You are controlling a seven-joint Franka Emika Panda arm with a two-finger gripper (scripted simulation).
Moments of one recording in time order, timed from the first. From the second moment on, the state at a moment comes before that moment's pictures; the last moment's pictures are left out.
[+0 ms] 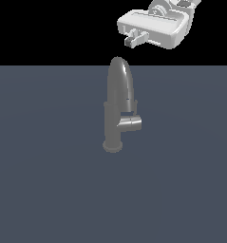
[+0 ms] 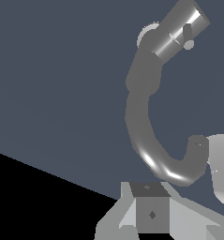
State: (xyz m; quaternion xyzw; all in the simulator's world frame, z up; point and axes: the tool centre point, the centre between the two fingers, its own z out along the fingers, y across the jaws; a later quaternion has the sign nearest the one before) arm -0.012 -0.047 0.344 -0.83 0.29 0.36 0.31
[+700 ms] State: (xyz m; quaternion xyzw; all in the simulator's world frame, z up) arm 0.023 -0.068 0.241 -0.68 0.39 0.48 0.40
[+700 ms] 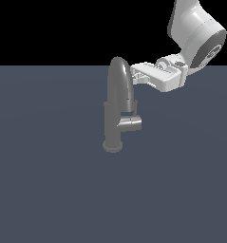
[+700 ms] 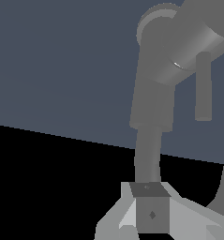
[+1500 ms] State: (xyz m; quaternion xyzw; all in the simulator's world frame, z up) arm 0.025 -0.068 0.161 -0.55 0.45 0.54 0.45
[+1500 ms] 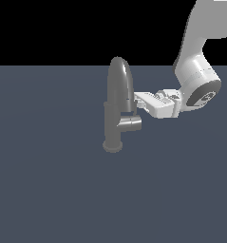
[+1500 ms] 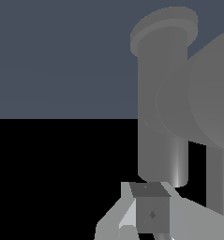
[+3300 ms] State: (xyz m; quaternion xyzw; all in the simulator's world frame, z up) arm -0.040 -0.077 0.162 -0.55 0.45 0.54 0.45
